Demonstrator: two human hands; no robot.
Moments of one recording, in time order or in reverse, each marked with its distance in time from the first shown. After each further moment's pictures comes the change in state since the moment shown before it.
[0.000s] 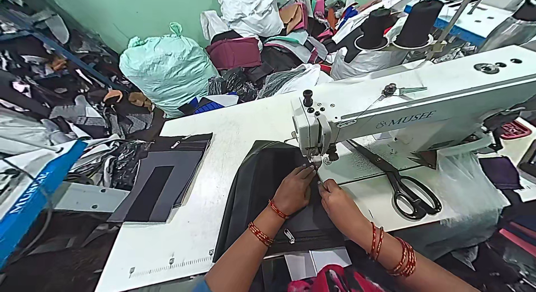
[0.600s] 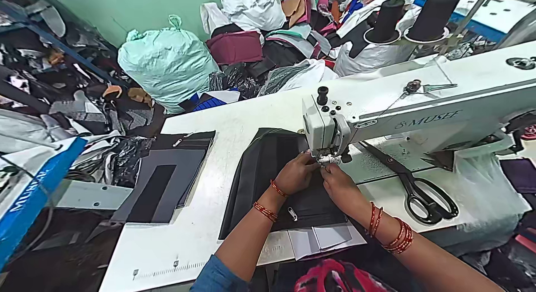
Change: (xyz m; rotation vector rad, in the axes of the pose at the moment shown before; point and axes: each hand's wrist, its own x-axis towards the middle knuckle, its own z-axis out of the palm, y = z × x) left_hand 0.027 -0.049 -0.004 -0.097 0.038 0.139; right_hand 0.055 -0.002 -0.020 0.092 -0.297 0.187
